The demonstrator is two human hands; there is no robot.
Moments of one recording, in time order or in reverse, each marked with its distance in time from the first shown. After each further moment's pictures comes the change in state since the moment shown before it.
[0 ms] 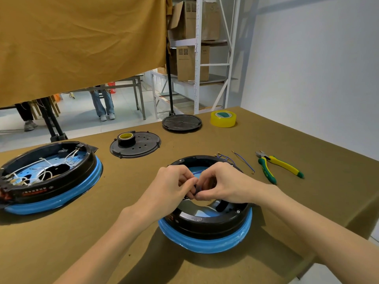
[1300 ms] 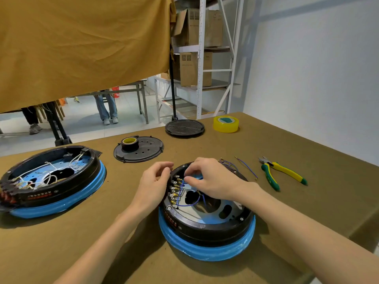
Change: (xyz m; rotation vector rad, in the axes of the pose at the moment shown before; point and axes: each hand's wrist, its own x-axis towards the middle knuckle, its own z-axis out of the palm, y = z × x) left_hand 0.016 -0.047 -0.012 -0.215 0.336 -0.141; right_hand 0.043 -0.010 0.012 -0.269 0.178 -0.031
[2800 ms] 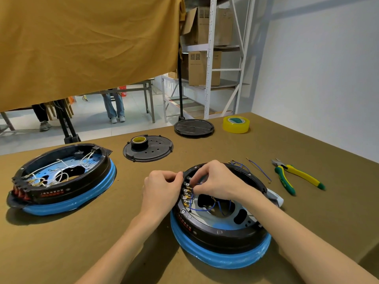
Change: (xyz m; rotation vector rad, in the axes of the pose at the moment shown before) left_hand -0.017 0.012 -0.003 0.189 0.126 -0.067; right_hand 0.015 -0.010 0.015 0.240 -0.058 0.230
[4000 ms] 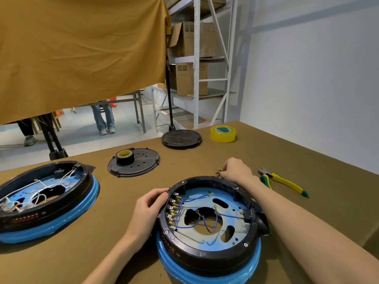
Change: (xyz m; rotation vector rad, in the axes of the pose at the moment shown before) left_hand 0.005 -0.034 0.018 -0.555 -0.234 -0.062; right_hand 0.064 0.120 -0.066 -0.346 0.234 0.444
